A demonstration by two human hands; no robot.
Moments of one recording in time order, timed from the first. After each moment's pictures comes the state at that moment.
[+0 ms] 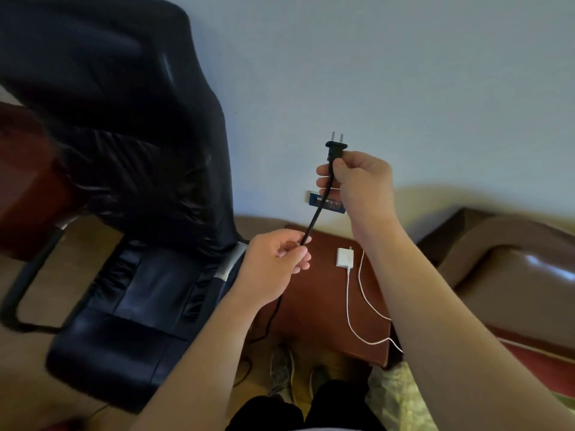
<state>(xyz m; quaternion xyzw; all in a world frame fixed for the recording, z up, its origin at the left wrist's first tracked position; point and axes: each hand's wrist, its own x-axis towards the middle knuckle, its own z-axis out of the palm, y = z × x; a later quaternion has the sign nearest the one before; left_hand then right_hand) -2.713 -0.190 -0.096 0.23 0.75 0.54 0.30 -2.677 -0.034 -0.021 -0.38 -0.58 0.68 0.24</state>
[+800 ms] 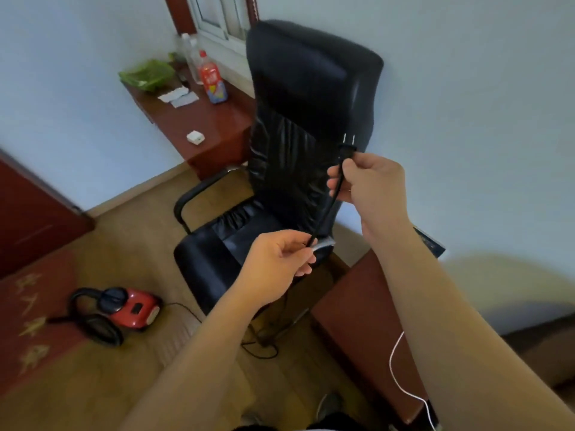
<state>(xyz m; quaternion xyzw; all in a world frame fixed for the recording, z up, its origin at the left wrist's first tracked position) -2.608 -0.329 -0.009 0.04 0.79 0.60 0.12 -2.651 -0.165 0.062 -0.15 -0.65 0.74 0.08</state>
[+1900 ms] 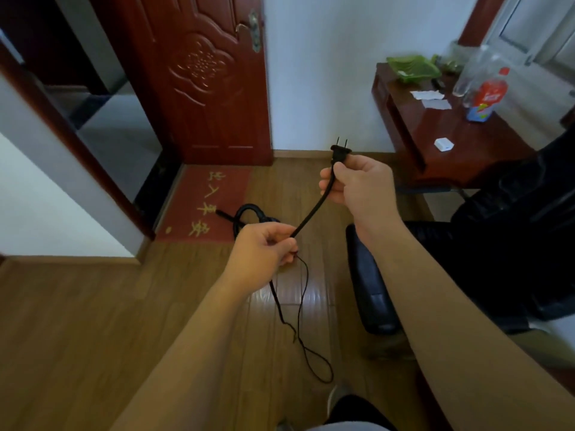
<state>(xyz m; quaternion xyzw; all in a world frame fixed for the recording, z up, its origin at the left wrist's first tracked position) -2.394 -0.811 -0.011 -0.23 0.75 0.60 -0.14 -2.522 -0.694 0.076 0.12 -0.65 0.73 -0.17</state>
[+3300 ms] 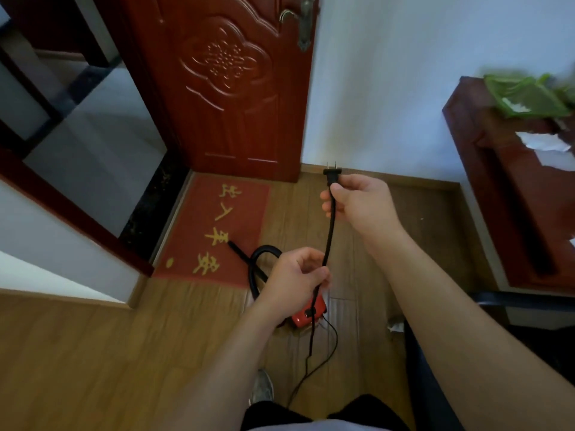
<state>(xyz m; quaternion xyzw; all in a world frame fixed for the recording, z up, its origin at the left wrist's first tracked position) -2.685 -1.160 -0.083 -0.29 0.68 0.68 -0.05 -2.817 -1.105 0.016 0.12 -0.74 0.61 -0.27</state>
